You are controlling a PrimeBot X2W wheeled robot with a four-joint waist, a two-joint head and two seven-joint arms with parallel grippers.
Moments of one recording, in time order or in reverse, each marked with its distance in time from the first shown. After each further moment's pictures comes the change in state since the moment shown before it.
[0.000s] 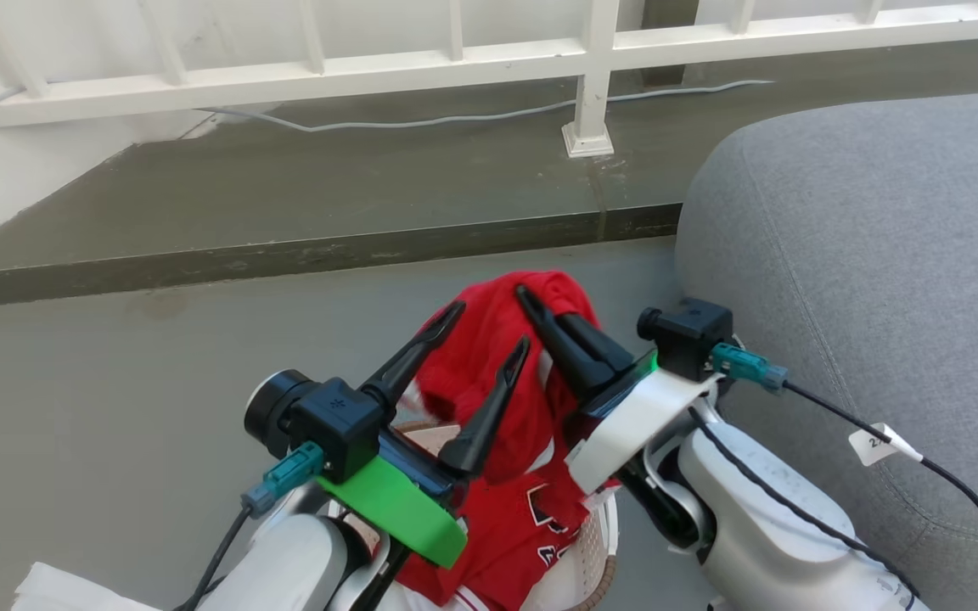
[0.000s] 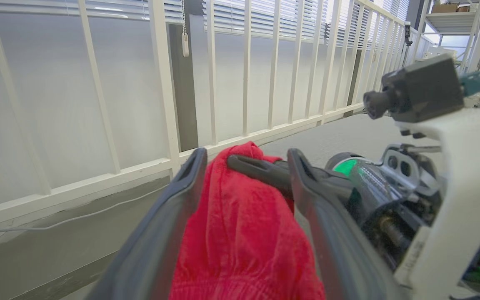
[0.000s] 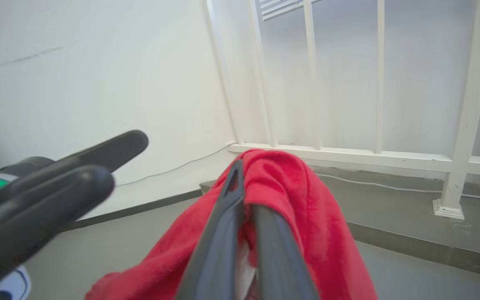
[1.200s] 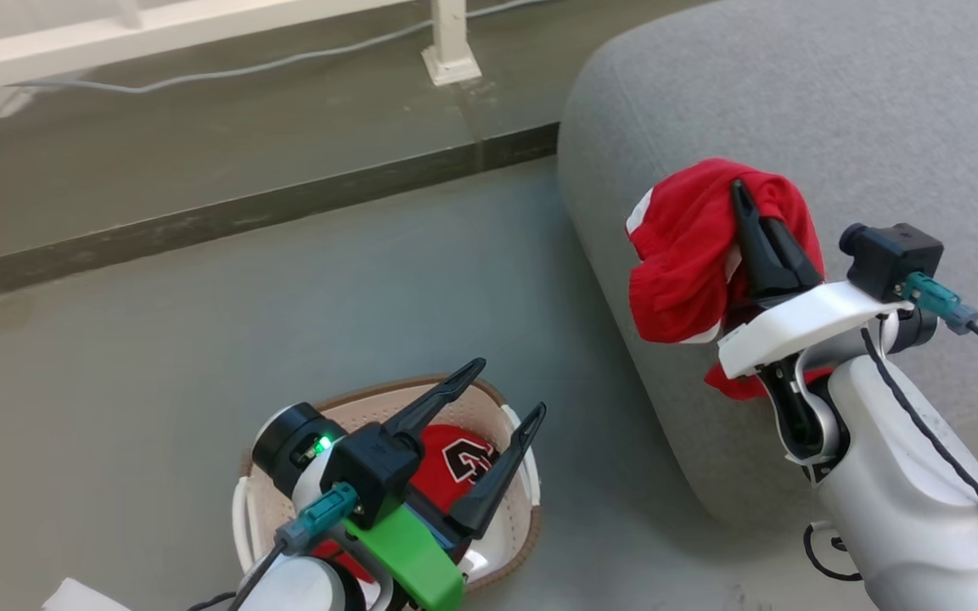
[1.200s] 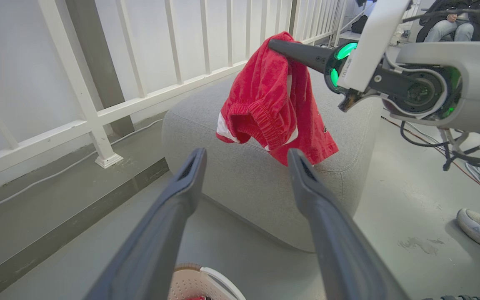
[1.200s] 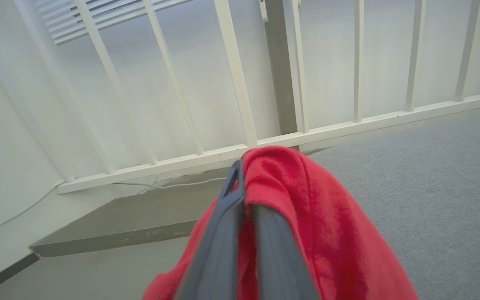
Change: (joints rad) left arm 0.043 0.076 -0.072 -0.072 0.060 0.000 0.100; right arm -0.010 -0.090 -0.337 0.044 -0.040 -0.087 0.000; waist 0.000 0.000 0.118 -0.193
